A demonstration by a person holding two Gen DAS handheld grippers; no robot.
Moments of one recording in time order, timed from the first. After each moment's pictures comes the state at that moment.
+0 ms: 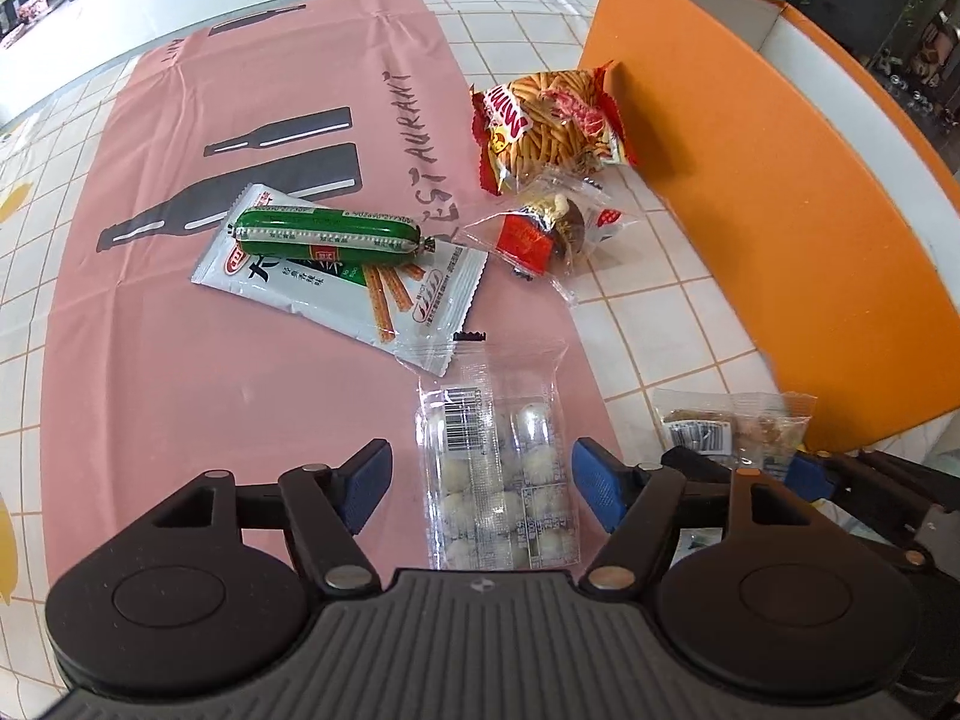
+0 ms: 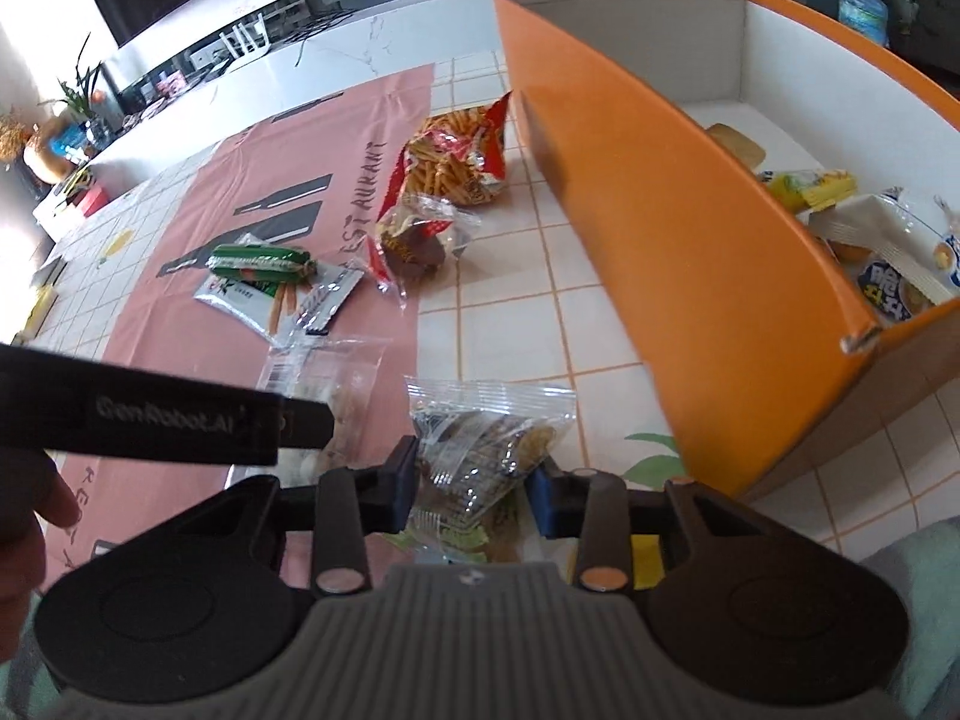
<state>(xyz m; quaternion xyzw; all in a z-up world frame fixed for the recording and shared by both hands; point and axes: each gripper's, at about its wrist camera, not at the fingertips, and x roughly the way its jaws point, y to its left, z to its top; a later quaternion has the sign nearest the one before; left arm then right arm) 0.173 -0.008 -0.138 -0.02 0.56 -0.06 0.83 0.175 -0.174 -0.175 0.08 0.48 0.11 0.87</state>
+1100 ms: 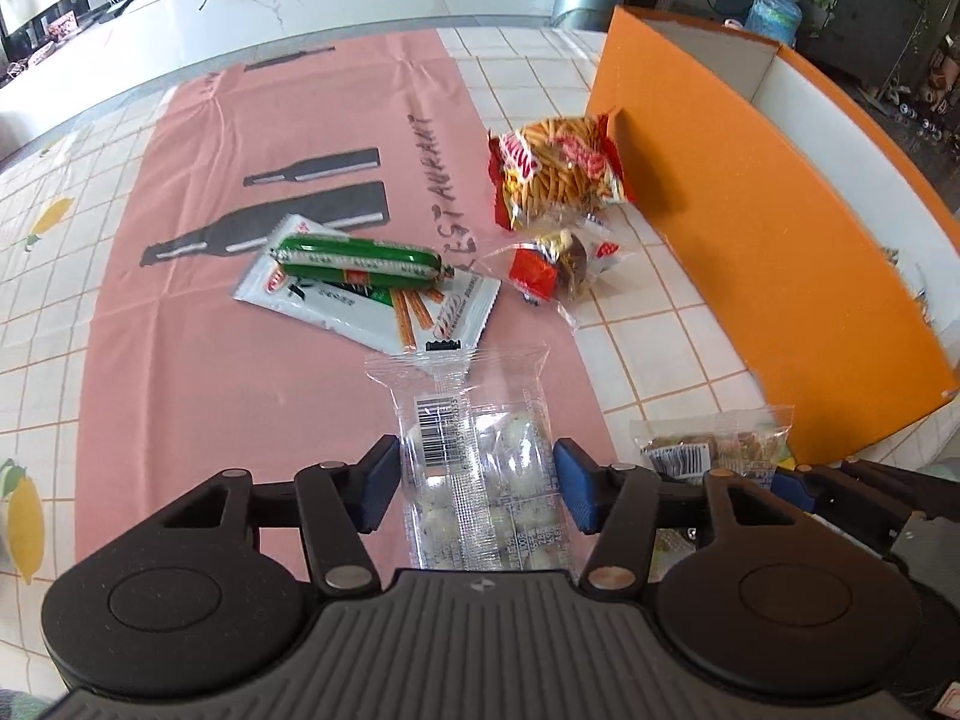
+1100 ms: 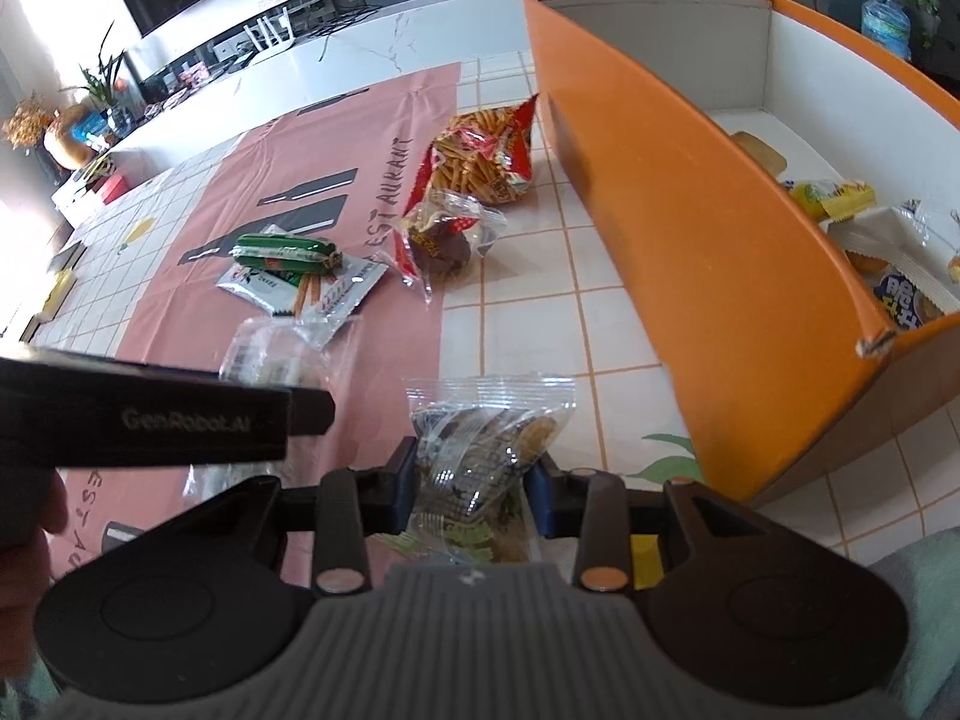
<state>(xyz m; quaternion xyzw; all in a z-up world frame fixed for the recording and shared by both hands) 0.151 -0.008 -0.109 -0.02 0.52 -0.04 0.85 0.166 -0.164 -0.165 0.05 0.47 0.14 0.87</state>
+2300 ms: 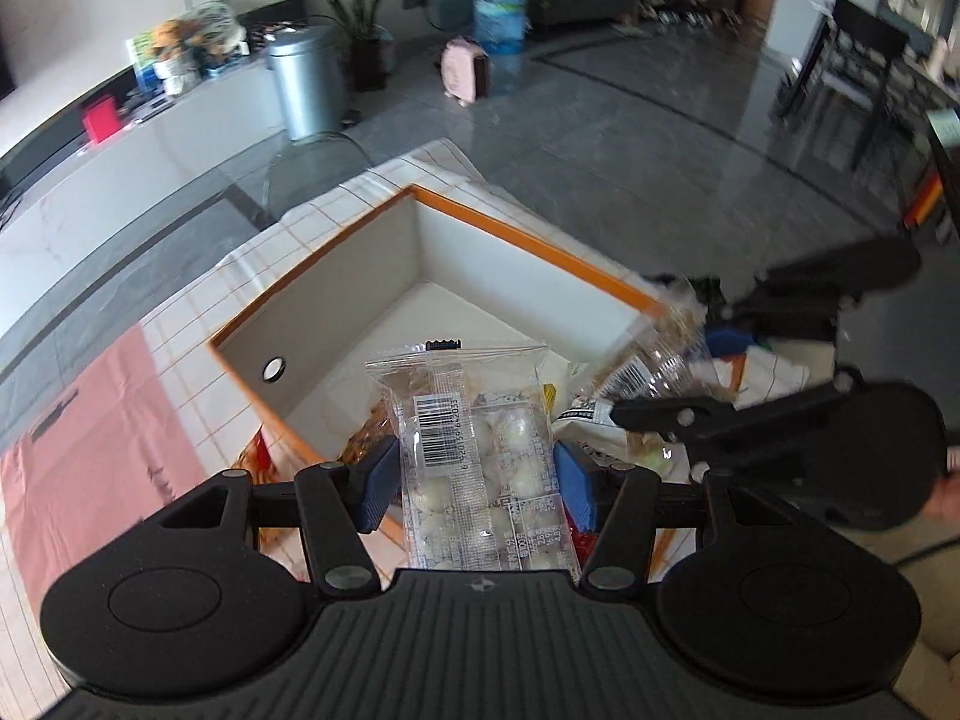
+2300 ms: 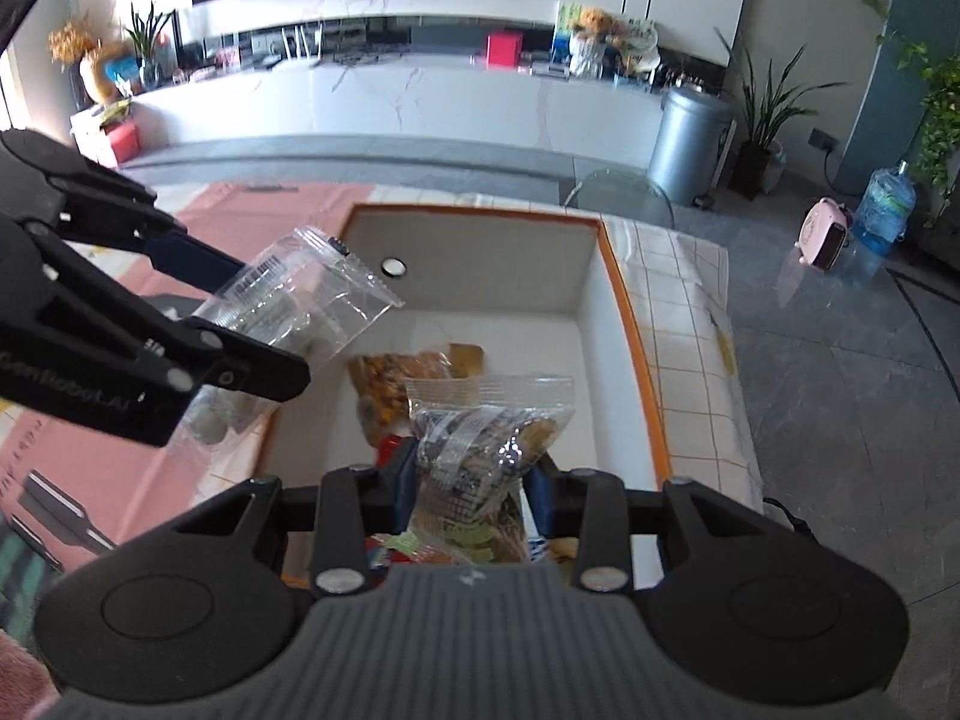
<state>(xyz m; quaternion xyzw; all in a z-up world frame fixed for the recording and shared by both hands) 0.238 -0.193 -0.012 0.15 0.45 -0.26 0.84 0.244 -0.344 -0.046 -0.09 0.43 0.17 0.89</state>
